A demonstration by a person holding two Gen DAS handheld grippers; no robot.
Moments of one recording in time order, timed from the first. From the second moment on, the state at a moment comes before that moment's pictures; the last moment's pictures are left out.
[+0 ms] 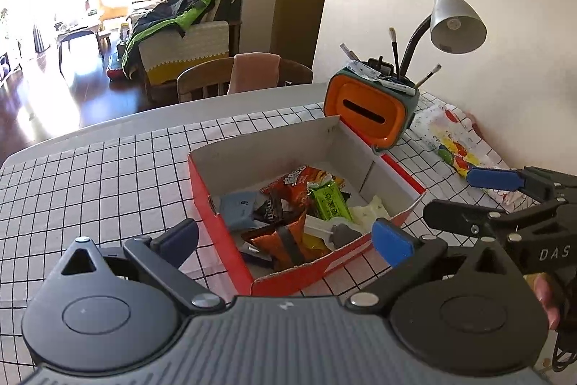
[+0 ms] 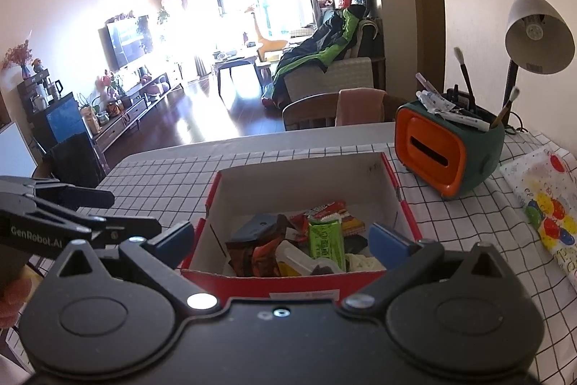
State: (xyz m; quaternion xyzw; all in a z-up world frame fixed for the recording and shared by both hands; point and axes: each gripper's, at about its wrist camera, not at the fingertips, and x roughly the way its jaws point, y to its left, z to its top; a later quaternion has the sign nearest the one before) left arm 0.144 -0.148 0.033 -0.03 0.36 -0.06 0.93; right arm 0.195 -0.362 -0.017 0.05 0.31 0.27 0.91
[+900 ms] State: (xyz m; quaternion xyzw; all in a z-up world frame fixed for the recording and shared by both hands) left arm 0.140 -0.148 0.035 -0.04 0.34 -0.03 0.94; right arm 0.188 -0.359 -0.020 0.06 0.30 0.24 0.92
